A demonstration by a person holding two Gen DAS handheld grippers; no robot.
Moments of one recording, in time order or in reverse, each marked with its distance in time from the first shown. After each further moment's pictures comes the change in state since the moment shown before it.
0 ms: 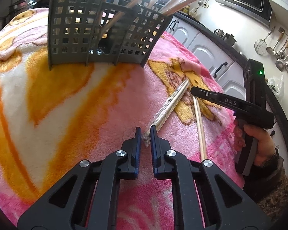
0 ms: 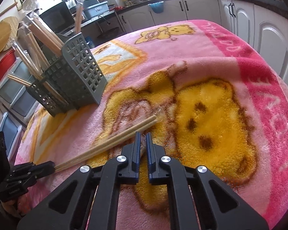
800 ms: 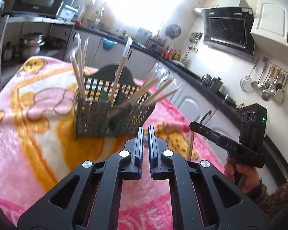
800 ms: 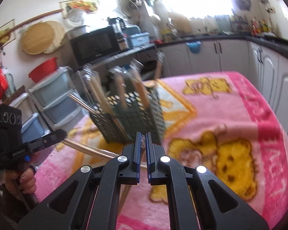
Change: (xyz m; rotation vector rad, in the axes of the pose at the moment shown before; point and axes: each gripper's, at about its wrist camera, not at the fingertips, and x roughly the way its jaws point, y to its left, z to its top) left arm -0.121 -0.010 0.045 0.009 -0.365 -0.042; right arm -0.092 0.091 0.027 -0.208 -0.266 0.199
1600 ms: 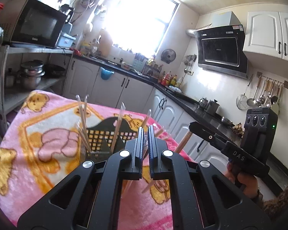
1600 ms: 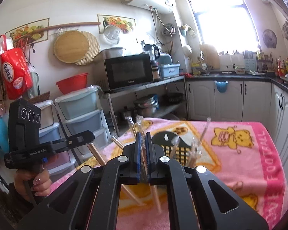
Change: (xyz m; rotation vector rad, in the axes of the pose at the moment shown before) left arm -0.040 -0.013 0.061 0.053 -0.190 0.002; right arm -0.021 0.068 0.073 -0.173 -0.192 0.129
